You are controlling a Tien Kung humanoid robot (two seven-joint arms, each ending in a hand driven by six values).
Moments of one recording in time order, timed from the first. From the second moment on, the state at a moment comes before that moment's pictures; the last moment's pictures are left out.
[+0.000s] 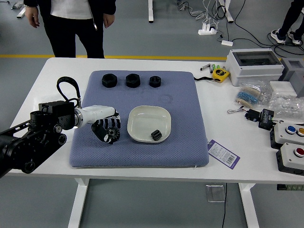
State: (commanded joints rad) left arm -0.81 0.32 -0.68 -0.95 1.85 -0.35 0.03; right arm 0.10 -0.24 0.06 0.25 0.41 -0.25 -0.04
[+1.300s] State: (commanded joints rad) left arm -0.81 0.31 -0.67 -0.92 1.87 -0.33 0.02; right arm 0.09 -0.24 0.06 0.25 0.41 -0.25 -0.04
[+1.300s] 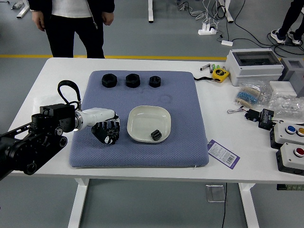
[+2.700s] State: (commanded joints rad) left arm -0.90 0.19 -0.69 -0.97 1.94 -0.19 -0.09; right arm 0.11 -0.24 0.07 0.25 0.38 -0.26 -0.05
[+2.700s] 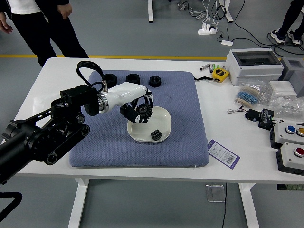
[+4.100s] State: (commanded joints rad) left arm -0.94 0.06 -0.68 -0.74 1.93 -0.23 -0.02; right arm 0.10 -0.25 0.09 0.26 0.35 -0.26 -0.05
